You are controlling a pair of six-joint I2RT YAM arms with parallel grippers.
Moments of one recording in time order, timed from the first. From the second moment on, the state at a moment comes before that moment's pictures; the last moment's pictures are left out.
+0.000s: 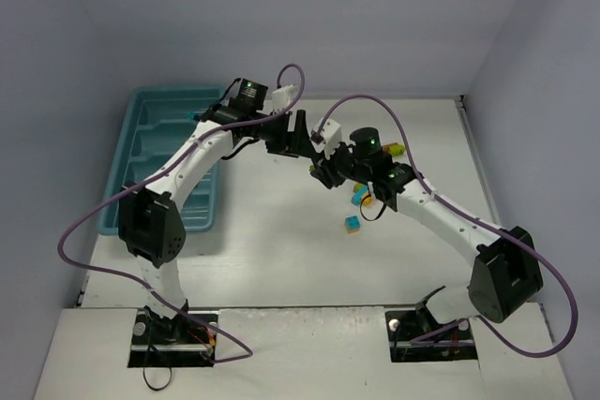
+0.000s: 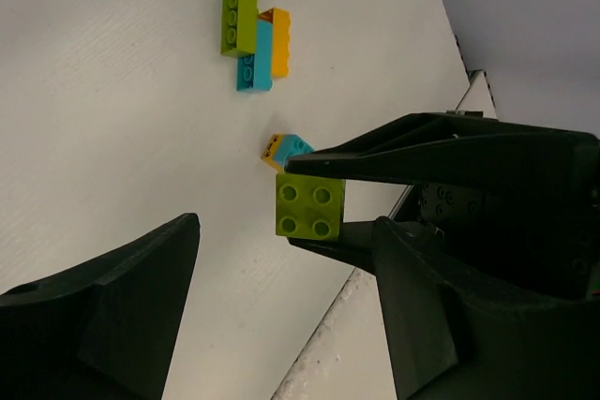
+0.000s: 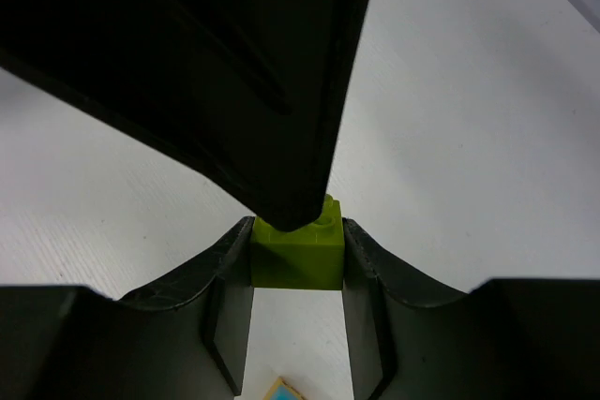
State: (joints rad) left arm -0.45 1.84 1.77 -0.68 0.71 -0.34; right arm 0.57 1.41 1.02 -0.11 -0.30 -0.24
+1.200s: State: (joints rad) left arm -0.54 1.91 1.76 -0.70 0.71 -0.34; right arm 0.57 1.40 1.01 -0.15 -0.32 -0.24
